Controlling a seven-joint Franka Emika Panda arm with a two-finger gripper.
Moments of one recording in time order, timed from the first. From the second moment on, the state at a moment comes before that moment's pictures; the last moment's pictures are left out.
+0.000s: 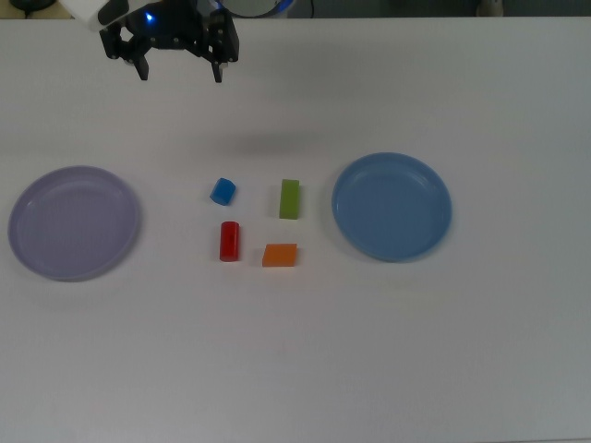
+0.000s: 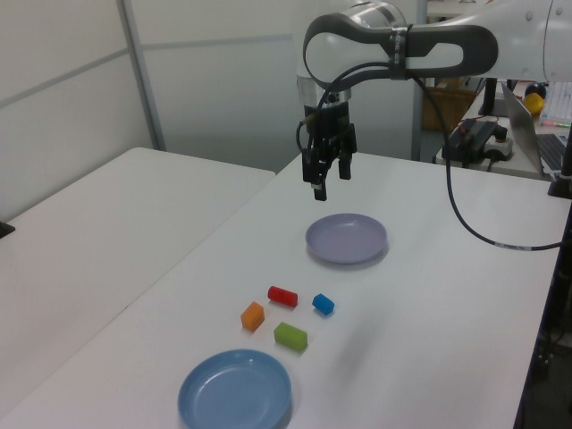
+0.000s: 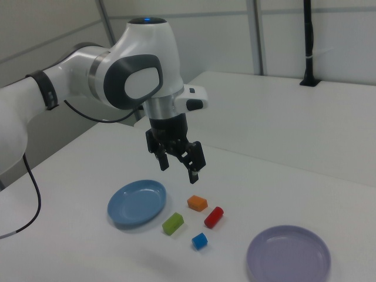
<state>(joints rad) -0.15 0.13 0.05 -1.53 0.01 1.60 -0.05</state>
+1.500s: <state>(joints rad) 0.05 0.59 0.05 -1.55 -0.04 2.25 0.07</state>
